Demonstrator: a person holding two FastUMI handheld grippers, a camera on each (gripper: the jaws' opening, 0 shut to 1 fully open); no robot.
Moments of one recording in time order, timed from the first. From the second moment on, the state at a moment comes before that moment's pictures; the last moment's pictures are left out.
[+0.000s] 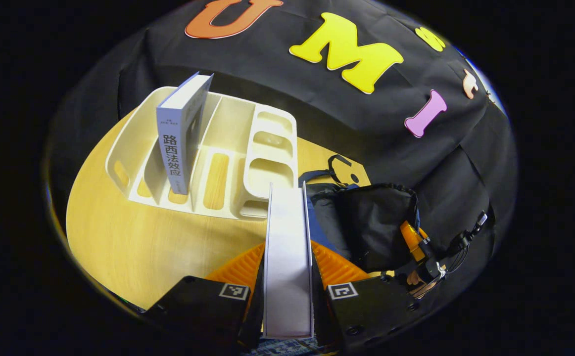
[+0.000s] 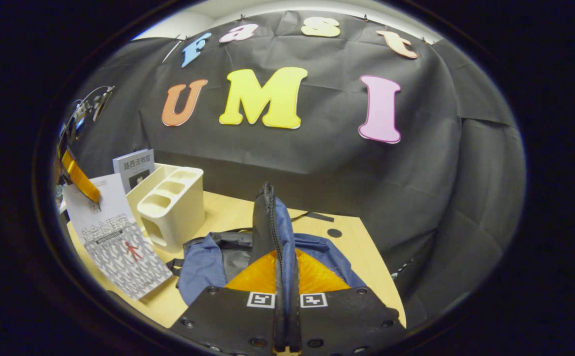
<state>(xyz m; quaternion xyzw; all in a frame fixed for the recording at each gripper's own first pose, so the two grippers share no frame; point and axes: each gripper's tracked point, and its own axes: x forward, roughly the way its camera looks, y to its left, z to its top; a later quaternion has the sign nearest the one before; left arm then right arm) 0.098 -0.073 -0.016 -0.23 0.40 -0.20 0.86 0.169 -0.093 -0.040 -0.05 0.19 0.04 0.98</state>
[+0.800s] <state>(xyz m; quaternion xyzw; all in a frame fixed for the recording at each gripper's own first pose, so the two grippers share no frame) 0.119 -0.115 0.025 -0.26 0.36 -0.18 0.88 0.179 -0.124 -0.021 -0.01 0.17 0.06 0.98</state>
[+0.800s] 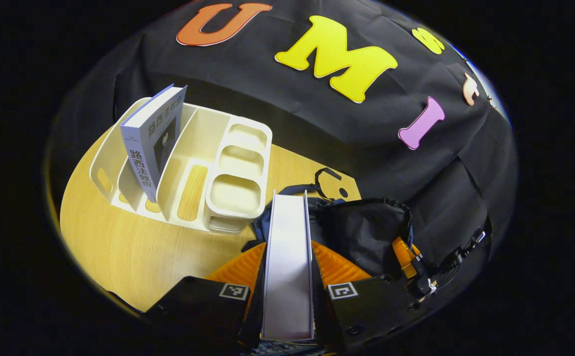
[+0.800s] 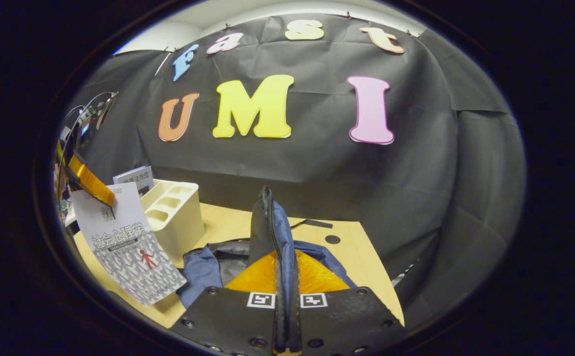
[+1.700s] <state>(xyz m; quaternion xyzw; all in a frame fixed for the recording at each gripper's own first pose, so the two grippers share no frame) 0.183 -0.213 0.015 -0.48 0.30 -0.19 0.80 0.183 -0.133 0.009 0.03 0.15 0.03 0.99</state>
